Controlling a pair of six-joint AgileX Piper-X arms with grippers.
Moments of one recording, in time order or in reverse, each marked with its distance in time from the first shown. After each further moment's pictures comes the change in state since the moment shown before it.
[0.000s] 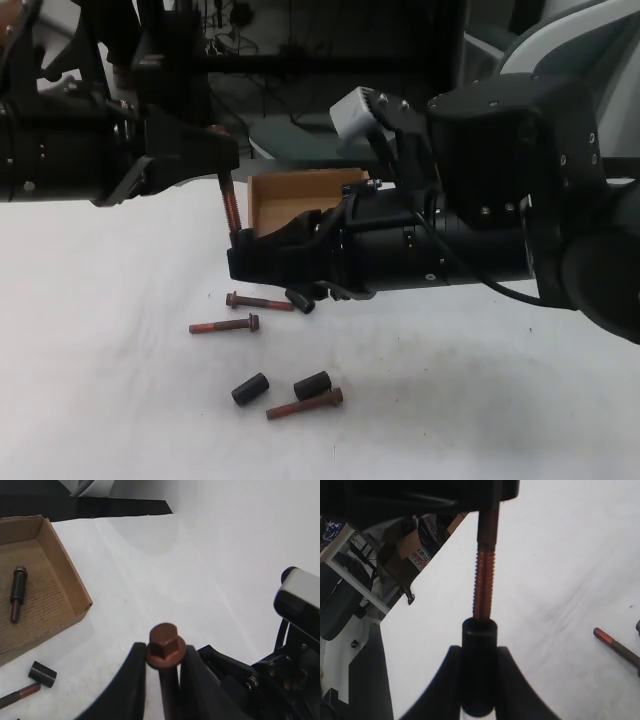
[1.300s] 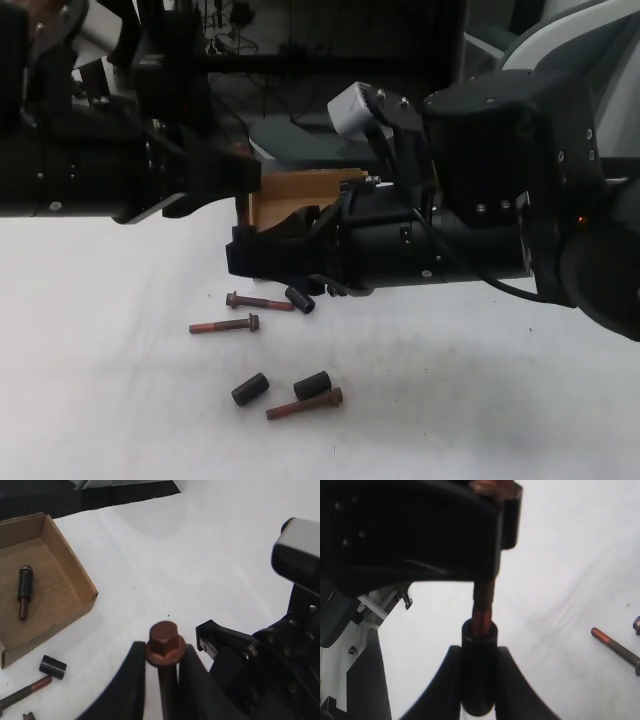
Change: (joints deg) left arm -4.7 -2.4 0.0 4.4 -7.7 6.1; right arm 0.0 0.1 -0.5 0.8 2.0 1.0
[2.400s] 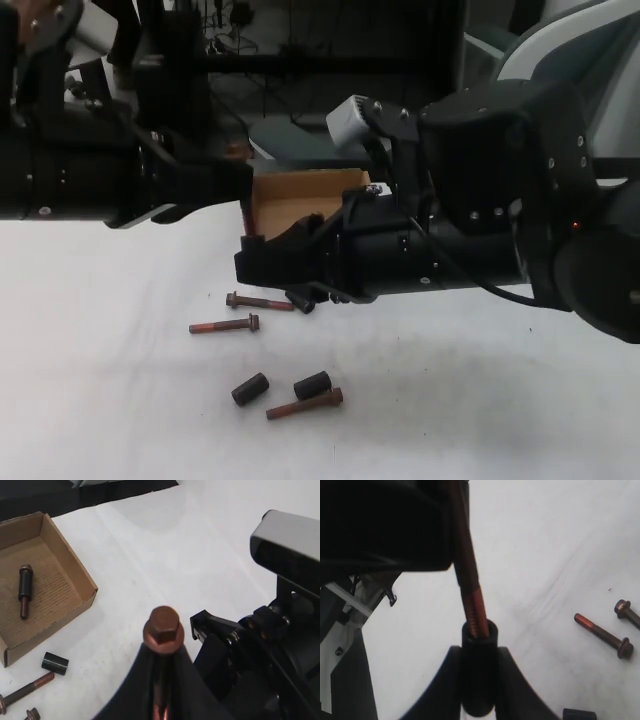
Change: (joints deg) left arm 0.0 -0.2 0.0 2.7 0.8 3.5; right arm 0.0 0.7 0.0 1.3 1.6 -0.2
